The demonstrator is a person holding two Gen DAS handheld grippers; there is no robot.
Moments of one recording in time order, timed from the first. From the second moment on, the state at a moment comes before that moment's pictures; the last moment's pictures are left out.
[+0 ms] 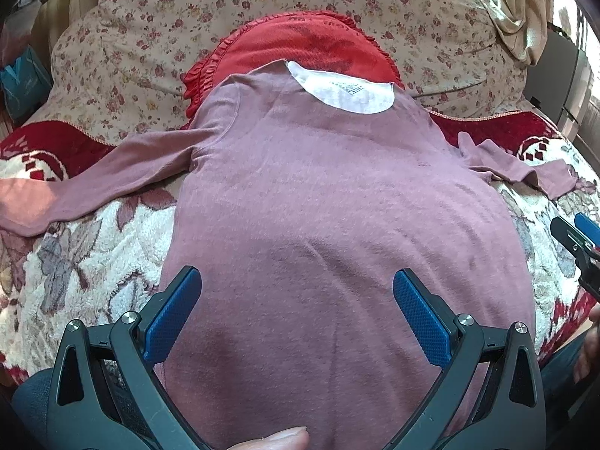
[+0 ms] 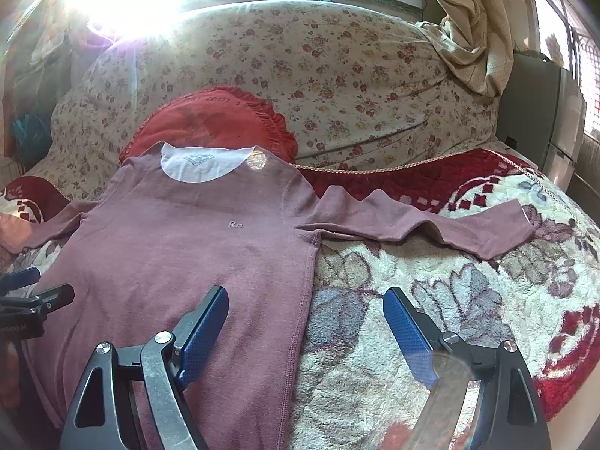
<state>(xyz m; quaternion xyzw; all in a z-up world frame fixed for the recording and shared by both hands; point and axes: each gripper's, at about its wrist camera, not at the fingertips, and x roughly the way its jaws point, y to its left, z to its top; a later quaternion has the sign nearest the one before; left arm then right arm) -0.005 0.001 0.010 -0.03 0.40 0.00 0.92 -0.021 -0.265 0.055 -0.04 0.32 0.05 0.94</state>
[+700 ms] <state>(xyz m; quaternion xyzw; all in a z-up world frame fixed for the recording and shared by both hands) -0.007 0.006 0.021 -0.03 0.37 0.00 0.93 -0.022 -0.266 0.057 -0.04 0.32 0.05 0.95</state>
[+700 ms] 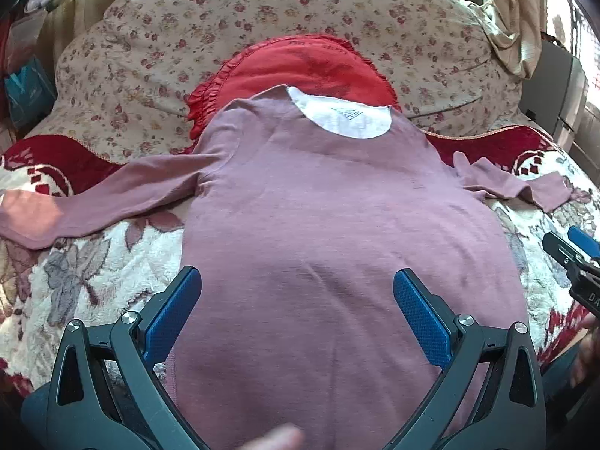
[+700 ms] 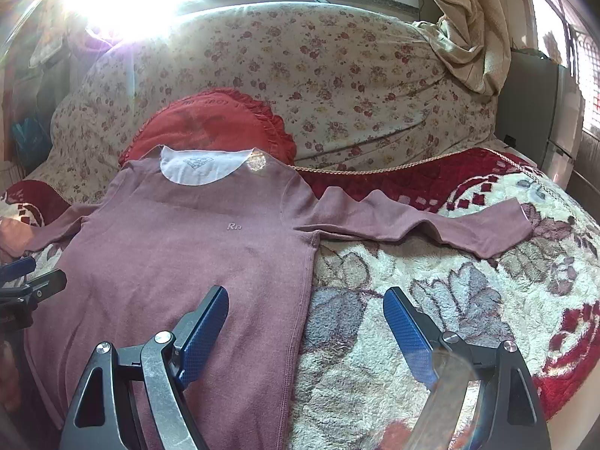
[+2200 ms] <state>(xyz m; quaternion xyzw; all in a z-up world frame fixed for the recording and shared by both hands) 0.002 0.031 -0.002 -0.06 0.42 0.07 0.90 -0.040 -0.270 0.077 -0.01 0.24 0.06 0.97</state>
